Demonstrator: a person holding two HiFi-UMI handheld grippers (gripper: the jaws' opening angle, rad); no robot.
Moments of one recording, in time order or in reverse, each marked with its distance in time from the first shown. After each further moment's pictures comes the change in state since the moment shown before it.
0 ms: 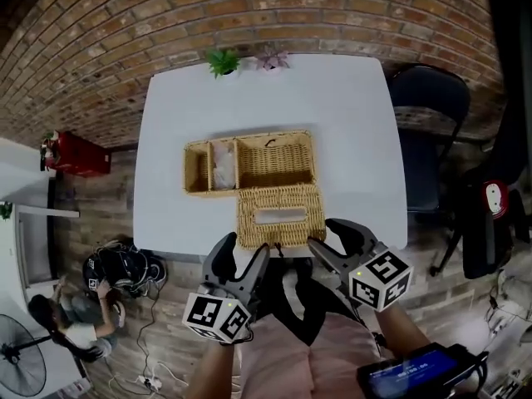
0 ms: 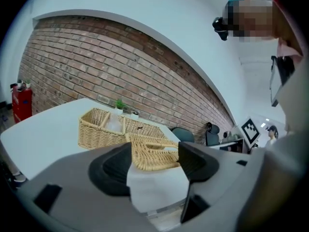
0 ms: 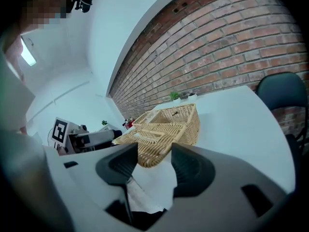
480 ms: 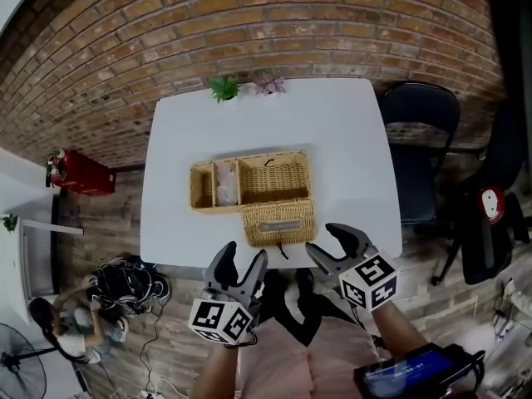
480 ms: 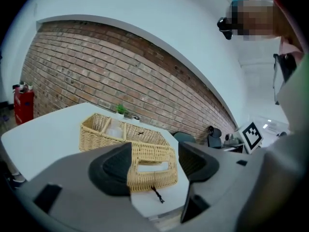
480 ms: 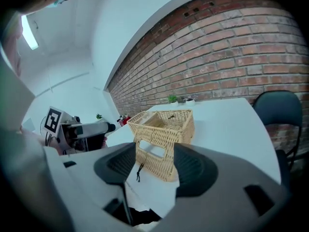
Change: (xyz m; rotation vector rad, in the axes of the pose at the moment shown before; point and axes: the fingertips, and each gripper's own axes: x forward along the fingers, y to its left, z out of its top) left arm 0.001 0.002 0.016 0.004 -0.058 0.021; right arm 0.000 -0.009 0.011 -0.108 0.003 -0.075
